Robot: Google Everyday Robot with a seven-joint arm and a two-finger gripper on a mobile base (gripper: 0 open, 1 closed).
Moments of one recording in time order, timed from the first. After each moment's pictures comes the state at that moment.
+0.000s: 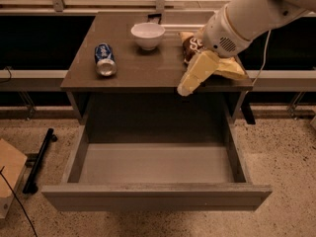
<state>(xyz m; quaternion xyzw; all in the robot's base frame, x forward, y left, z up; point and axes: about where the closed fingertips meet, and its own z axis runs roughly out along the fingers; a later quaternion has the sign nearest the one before) 0.574 -0.089 0.944 -0.58 0.75 0.10 0.31</state>
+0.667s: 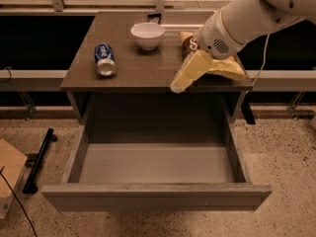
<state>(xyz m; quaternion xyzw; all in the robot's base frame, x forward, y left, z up) 0.587 -0.079 0.940 -0.55 0.76 0.11 0.34</state>
